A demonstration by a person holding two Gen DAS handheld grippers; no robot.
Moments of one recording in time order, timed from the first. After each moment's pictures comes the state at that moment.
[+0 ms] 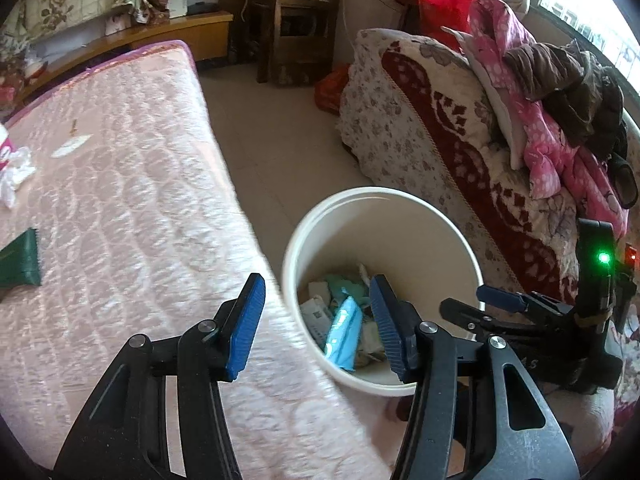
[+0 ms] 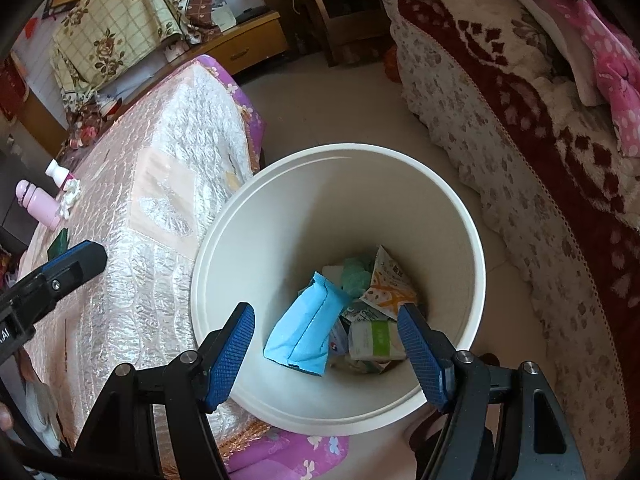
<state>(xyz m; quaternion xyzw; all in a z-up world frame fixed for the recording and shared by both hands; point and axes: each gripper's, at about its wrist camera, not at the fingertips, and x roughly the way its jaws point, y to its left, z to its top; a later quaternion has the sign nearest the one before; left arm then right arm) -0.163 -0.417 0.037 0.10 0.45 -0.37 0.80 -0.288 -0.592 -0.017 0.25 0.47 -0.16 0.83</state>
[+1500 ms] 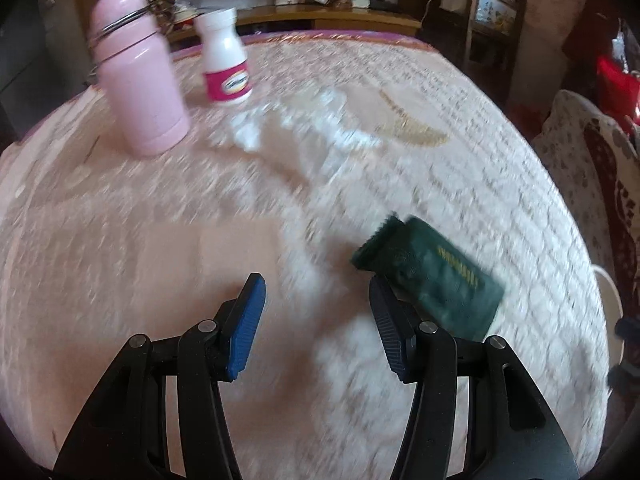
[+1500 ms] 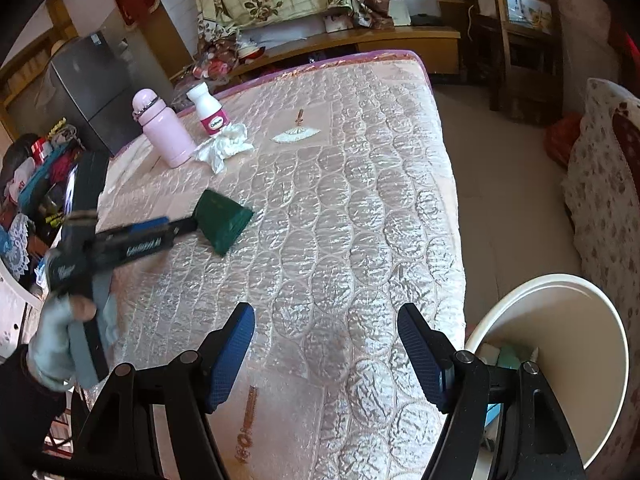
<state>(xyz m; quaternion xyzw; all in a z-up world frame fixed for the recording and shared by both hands) 0.022 -0.196 0.018 0.07 0.46 -0.15 0.87 -0.129 -0.413 0.040 0.14 0.46 0.05 0.88</state>
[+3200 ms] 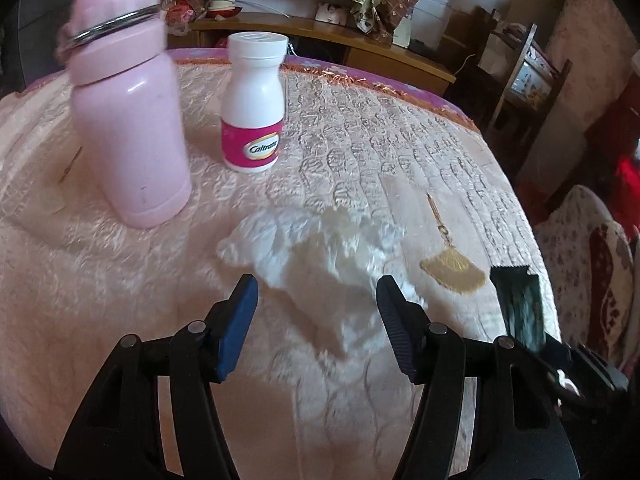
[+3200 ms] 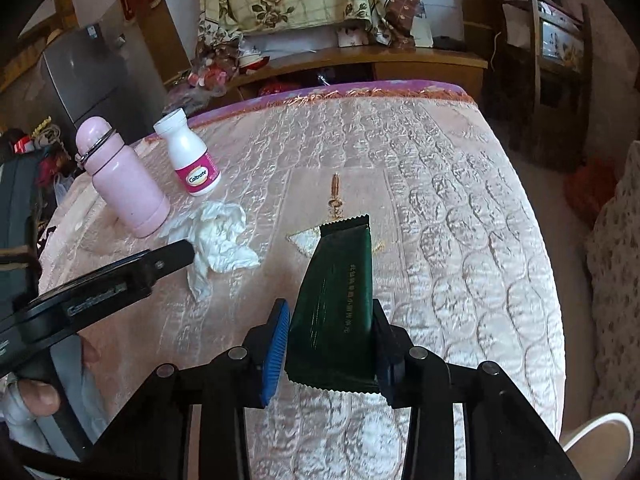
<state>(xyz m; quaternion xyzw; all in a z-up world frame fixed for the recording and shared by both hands) 0.124 -0.184 0.031 -0.04 0.45 -0.12 0.88 0.050 -0.360 0.029 0.10 0.43 0.03 0.90</state>
